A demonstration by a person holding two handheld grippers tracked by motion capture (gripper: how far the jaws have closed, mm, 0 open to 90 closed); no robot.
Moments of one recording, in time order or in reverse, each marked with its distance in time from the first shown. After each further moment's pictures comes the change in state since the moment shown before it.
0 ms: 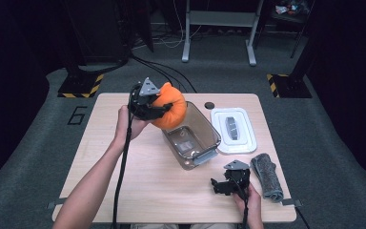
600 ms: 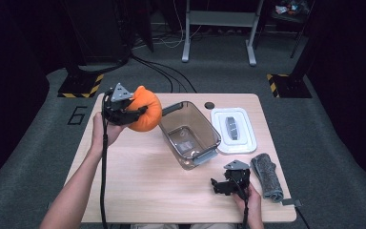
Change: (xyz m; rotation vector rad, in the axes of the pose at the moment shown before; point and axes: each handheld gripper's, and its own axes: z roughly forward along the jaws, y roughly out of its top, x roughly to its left) left arm 0.037 -0.042 -0.040 0.012 0.100 -0.042; right arm 0.000 0.000 0.000 0.000 -0.002 -0.004
